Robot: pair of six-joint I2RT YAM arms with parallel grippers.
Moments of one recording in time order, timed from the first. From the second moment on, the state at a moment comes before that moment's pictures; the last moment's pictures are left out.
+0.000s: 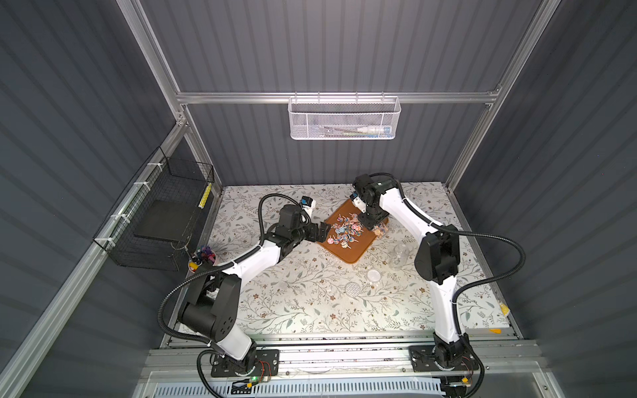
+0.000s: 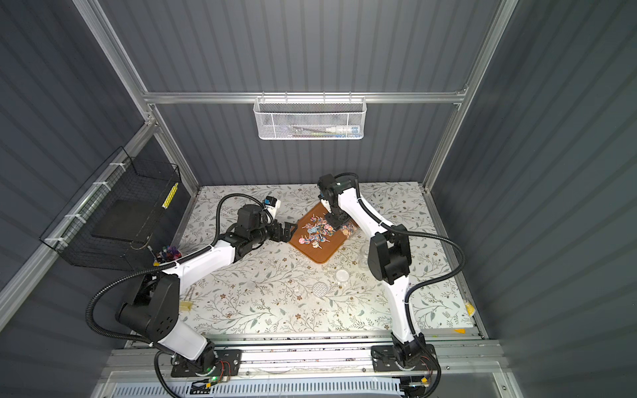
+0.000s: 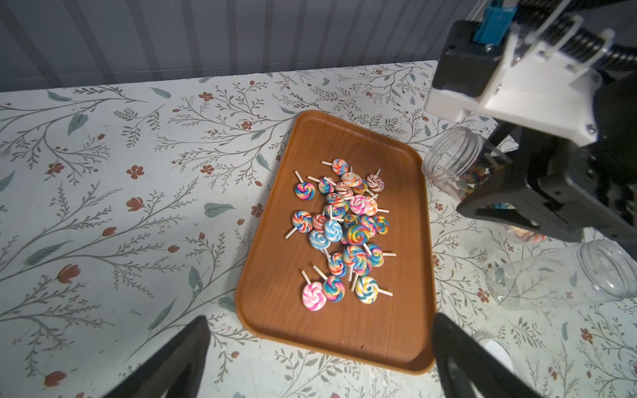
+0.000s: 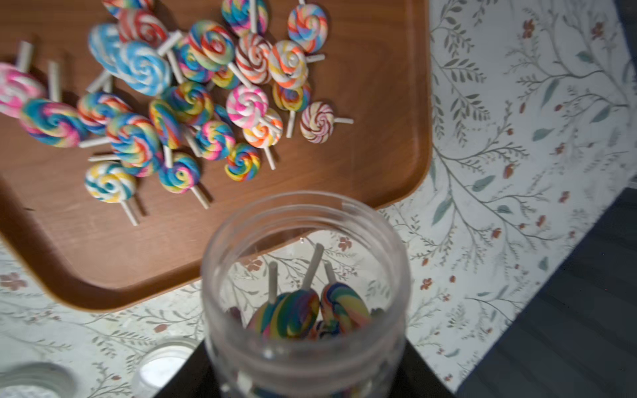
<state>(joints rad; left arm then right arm) -0.46 1.59 1.02 0.05 0.22 -0.17 0.48 2.24 2.16 -1.31 0.29 -0.23</state>
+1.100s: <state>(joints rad) -0.46 1.54 0.99 0.08 0.21 -0.16 0.56 2.35 2.13 -1.16 0.69 -0.95</state>
